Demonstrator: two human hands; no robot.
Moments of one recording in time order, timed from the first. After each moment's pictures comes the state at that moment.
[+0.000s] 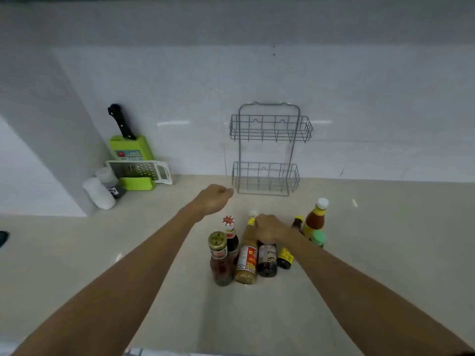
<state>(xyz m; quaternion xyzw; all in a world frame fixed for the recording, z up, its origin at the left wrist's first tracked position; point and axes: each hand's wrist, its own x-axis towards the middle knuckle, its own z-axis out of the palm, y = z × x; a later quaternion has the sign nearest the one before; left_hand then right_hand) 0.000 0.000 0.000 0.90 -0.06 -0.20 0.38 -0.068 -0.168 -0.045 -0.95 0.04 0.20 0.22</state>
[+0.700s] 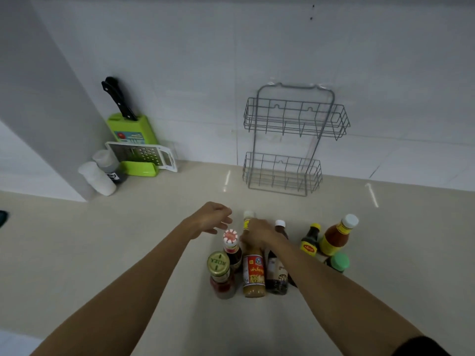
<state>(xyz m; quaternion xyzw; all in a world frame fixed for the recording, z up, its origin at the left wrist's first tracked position) 0.039 0.020 -0.070 0.82 0.05 -0.32 0.47 0.010 -0.143 -0.112 -0.93 0.07 0.28 0.24</state>
